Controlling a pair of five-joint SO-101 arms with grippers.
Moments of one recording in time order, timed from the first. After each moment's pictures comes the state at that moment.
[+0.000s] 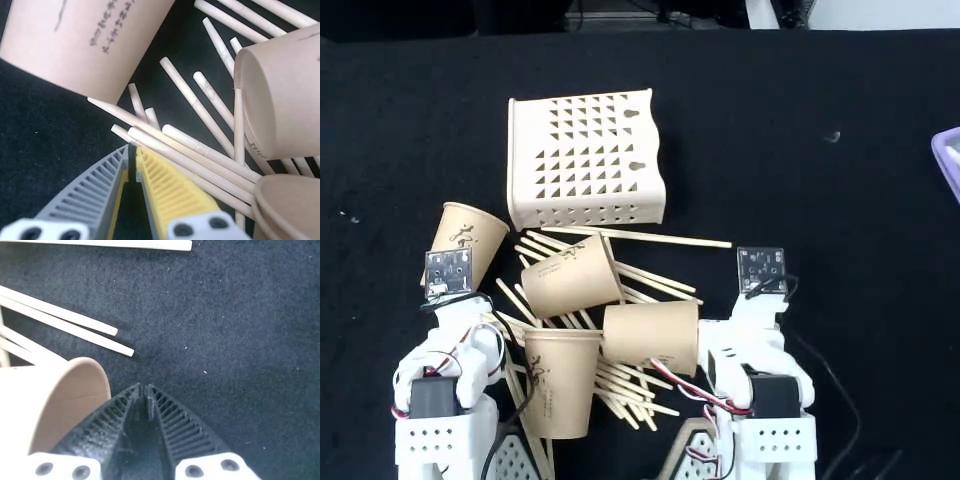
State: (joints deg) left arm -9.4 -104.6 96.0 72.8 0.7; right arm -0.7 -103.1 97.0 74.3 -3.2
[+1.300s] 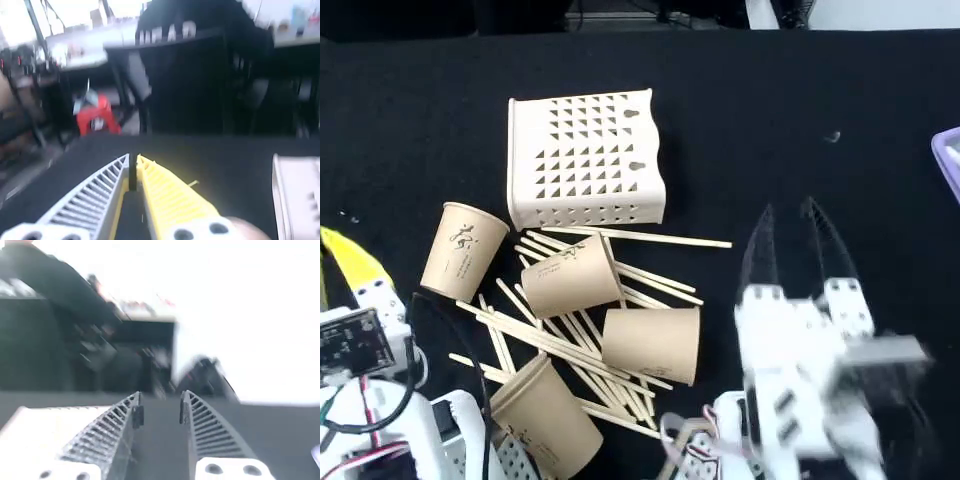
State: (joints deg) left arm -31.5 -103.8 51.2 57.5 -14.6; right arm -2.5 -101.4 48.8 58.1 2.5
